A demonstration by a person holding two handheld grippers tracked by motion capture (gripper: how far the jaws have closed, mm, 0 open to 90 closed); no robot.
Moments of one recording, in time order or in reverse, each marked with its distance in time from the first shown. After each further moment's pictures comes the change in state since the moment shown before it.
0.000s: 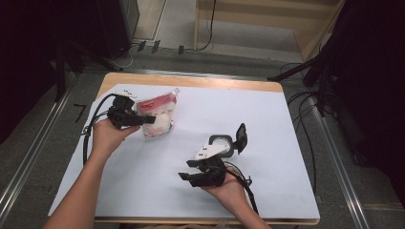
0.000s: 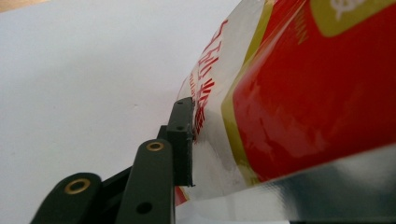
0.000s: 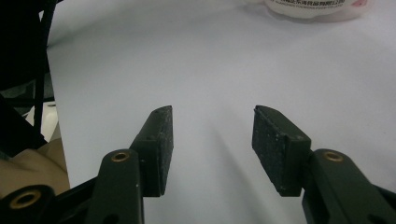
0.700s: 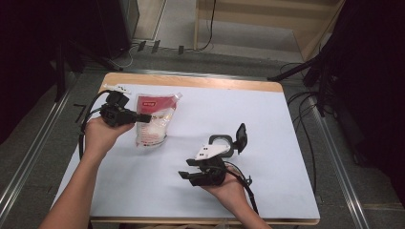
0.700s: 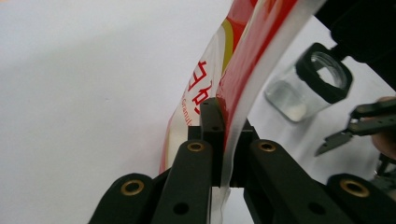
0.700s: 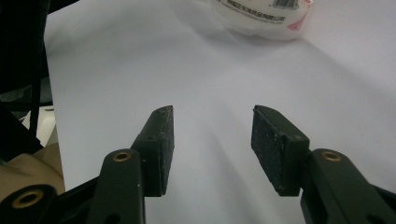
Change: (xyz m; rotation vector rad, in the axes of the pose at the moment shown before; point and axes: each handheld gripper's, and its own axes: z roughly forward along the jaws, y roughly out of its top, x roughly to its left) left arm -0.019 0.014 -0.035 0.033 -0.111 -0.027; right arm -0.001 0.000 -0.001 -0.032 -0.003 -0.016
